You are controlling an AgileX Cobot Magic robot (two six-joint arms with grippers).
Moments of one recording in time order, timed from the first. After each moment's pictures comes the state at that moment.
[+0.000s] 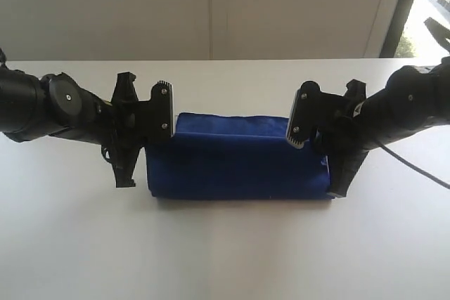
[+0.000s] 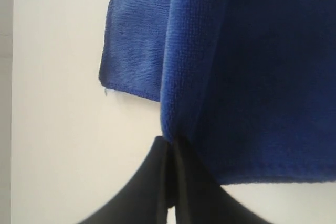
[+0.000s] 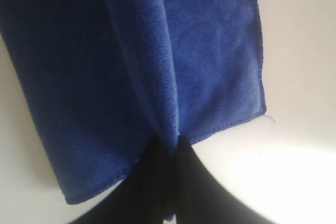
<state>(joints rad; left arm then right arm) -0.49 1.78 -1.00 -0.59 0.07 1.75 0.16 1.68 -0.92 0.12 0.28 -1.12</state>
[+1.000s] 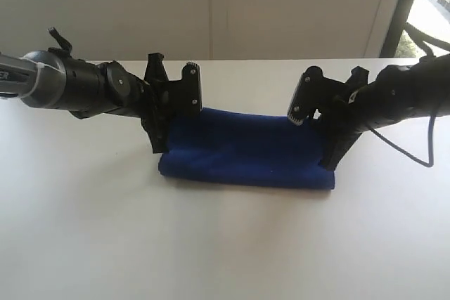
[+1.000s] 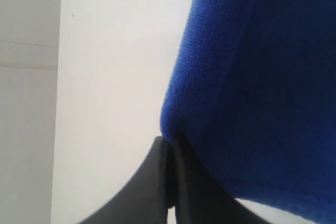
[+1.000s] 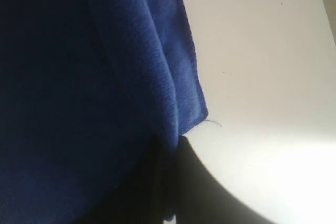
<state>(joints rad) -0.49 2.06 -1.34 -0.57 0.02 1.75 0.10 1.84 -1.04 0.08 0.13 -1.05</state>
